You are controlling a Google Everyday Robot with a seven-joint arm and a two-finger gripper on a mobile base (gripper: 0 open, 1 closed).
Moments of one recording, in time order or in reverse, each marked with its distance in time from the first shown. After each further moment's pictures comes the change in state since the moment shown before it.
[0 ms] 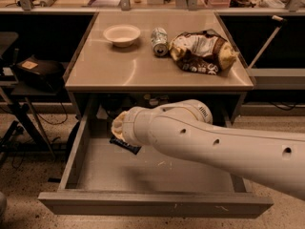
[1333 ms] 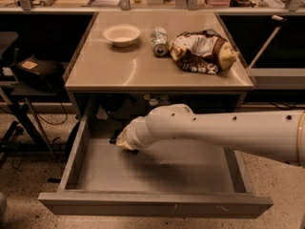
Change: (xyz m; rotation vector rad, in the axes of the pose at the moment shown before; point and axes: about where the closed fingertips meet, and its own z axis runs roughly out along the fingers) arm 0.078 0.036 0.103 -0.259 0.037 0.234
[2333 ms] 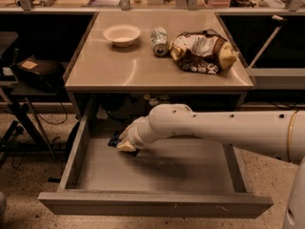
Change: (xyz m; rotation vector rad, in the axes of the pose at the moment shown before) arm 0.013 -0.005 0.013 -0.044 -0.002 0.050
